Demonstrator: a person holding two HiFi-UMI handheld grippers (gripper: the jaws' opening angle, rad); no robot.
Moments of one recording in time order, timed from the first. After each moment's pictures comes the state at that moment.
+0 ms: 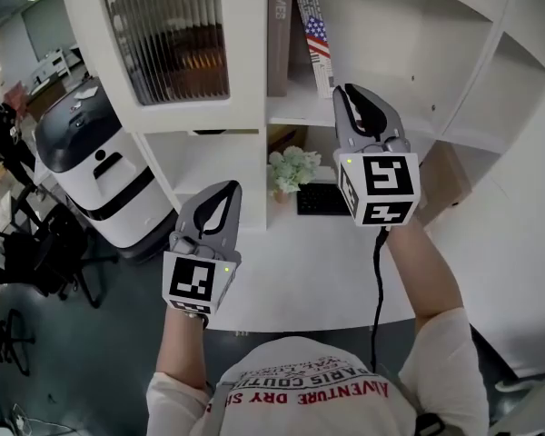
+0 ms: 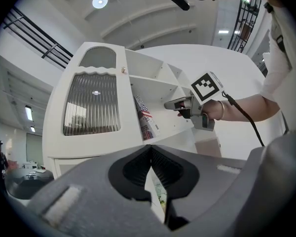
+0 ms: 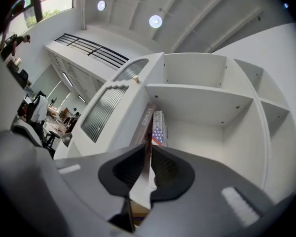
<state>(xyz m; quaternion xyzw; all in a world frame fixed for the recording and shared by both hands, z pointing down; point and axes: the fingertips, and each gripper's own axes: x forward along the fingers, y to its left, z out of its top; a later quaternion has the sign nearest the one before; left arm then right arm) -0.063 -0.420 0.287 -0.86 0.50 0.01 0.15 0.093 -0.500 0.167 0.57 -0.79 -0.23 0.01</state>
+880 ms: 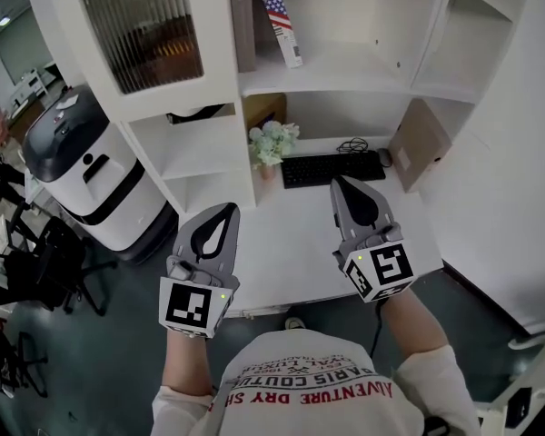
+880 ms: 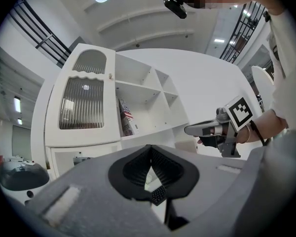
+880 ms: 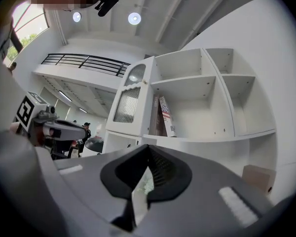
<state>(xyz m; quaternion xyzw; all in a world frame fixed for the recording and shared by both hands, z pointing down) -0.044 -0.321 0.308 -0.89 0.43 0.00 0.12 0.121 -0.336 0.307 0.55 -0.83 -0.11 -0.02</state>
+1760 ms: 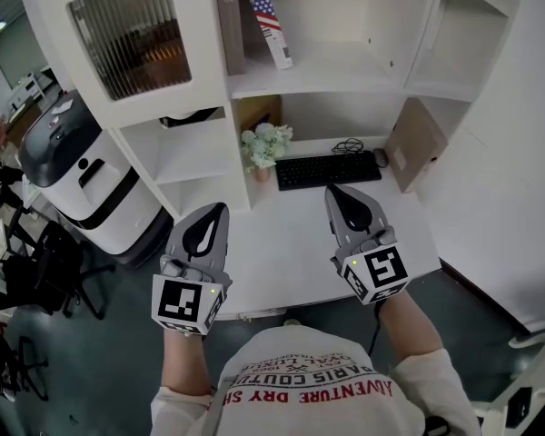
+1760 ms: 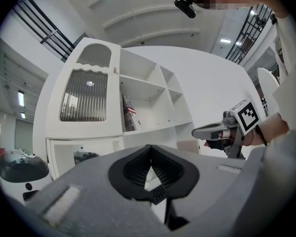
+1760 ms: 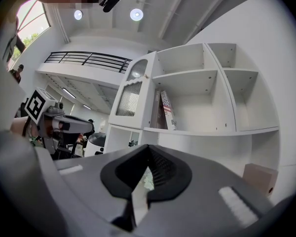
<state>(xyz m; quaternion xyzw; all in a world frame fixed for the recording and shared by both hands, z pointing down) -0.043 -0.338 0.322 -0.89 0.44 0.00 0.09 0.133 -0.339 0.331 0.54 -0.84 -0.10 0.01</state>
